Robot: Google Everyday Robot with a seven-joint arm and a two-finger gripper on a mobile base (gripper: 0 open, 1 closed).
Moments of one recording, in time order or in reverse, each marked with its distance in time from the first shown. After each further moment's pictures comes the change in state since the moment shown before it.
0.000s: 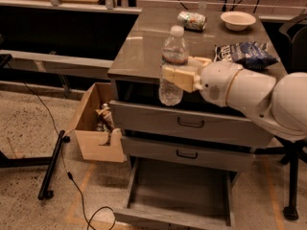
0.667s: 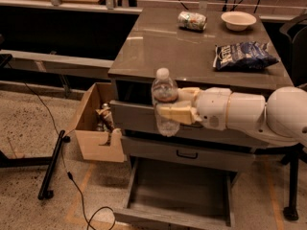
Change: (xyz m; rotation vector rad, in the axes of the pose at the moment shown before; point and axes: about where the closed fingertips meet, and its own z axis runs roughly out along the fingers) arm 0.085 0.040 -0.004 -0.267 0.141 -0.116
